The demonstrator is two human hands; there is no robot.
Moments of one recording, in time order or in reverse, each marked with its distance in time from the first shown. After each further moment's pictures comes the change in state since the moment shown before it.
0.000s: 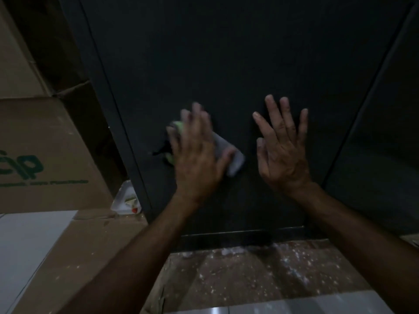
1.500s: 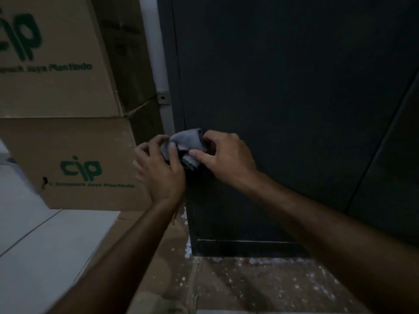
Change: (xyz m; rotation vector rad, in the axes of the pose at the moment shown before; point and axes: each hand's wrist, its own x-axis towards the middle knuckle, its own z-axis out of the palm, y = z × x) left_hand 0.005 -0.103 -0.129 -0.164 0.055 -0.767; right_hand 0.113 -0.178 -0.019 0.584 -0.460 0.253
